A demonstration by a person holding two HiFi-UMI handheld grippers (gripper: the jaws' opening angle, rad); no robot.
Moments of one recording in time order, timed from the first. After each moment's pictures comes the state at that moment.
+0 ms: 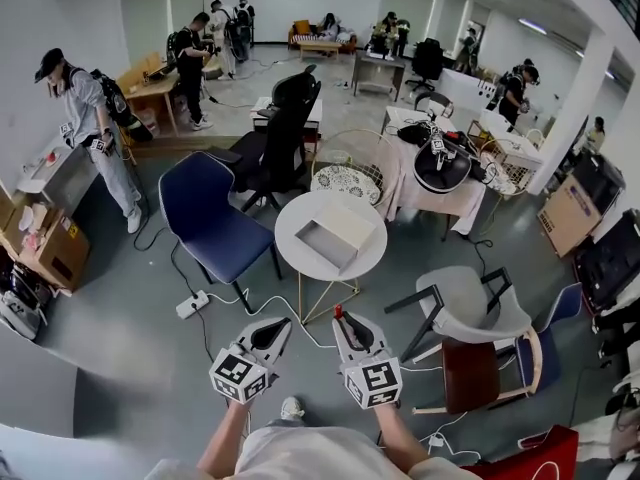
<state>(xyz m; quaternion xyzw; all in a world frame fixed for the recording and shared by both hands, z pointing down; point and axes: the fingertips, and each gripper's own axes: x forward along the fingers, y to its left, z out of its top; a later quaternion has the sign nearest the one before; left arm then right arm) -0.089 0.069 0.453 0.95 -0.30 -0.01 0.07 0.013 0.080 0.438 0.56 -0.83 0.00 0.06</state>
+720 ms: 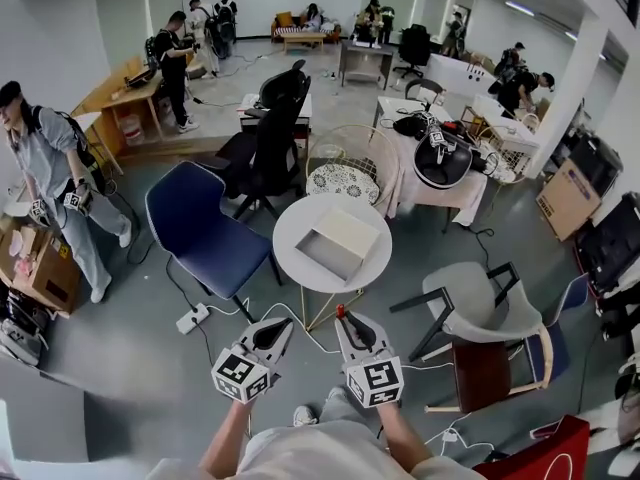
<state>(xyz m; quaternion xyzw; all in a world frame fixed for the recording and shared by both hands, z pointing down) -0.092 -0.019 0.470 0.96 -0.26 0.01 0.08 0.011 -0.002 0.461 0.59 -0.81 0.03 0.06</state>
